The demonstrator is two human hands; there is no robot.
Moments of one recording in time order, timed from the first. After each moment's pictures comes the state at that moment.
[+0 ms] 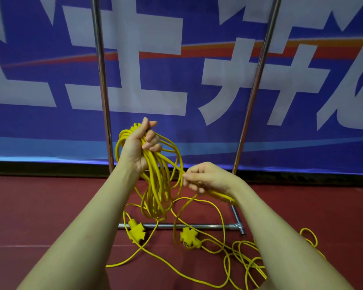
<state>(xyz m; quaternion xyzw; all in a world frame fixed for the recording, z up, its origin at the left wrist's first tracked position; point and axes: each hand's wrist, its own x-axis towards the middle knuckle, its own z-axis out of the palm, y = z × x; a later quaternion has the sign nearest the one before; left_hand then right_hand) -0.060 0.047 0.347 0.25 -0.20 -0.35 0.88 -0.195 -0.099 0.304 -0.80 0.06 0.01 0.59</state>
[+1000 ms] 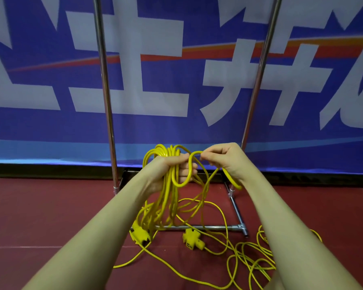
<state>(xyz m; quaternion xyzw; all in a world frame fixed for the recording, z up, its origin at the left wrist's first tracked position) -0.102 0.042 0.327 0.50 -0.25 -0.49 0.67 -0.214 -0.108 0.340 -0.80 0.11 -0.24 0.53</state>
